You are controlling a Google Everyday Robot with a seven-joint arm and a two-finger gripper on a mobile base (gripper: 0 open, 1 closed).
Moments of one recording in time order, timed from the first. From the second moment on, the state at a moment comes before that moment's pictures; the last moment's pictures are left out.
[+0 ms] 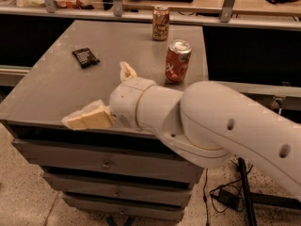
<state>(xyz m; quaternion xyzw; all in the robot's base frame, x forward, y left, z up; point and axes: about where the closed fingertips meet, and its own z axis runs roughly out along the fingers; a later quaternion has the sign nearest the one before) 0.470 0.110 0.930 -0.41 0.66 0.24 0.58</state>
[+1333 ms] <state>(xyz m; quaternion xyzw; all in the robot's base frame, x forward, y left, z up) 0.594 0.140 0.905 -0.28 0.75 0.12 0.59</state>
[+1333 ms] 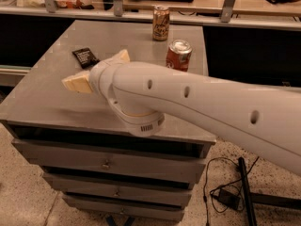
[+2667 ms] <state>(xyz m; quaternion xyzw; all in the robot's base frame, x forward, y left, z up) 0.622 0.183 0.900 -0.26 0.75 0.10 0.60</state>
